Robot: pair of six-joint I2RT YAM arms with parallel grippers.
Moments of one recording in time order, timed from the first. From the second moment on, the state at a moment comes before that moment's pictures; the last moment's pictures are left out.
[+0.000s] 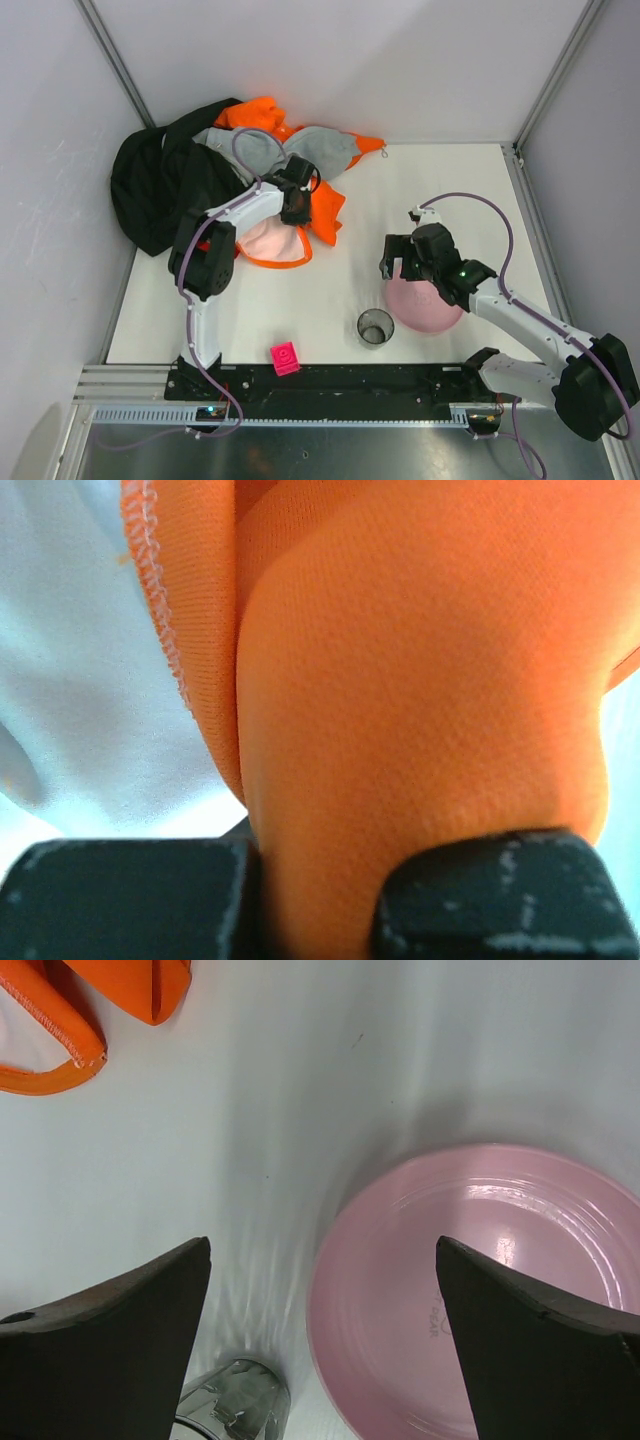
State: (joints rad) left arm -0.47 2.05 1.59 -0.62 -0.12 -0.37; right arm 0.59 1.09 0.71 -0.32 0.14 0.46
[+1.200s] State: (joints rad) left arm -0.12 1.59 1.66 -0.66 -0.40 -0.39; right arm 0.62 1.13 0.71 -0.31 0.12 0.50
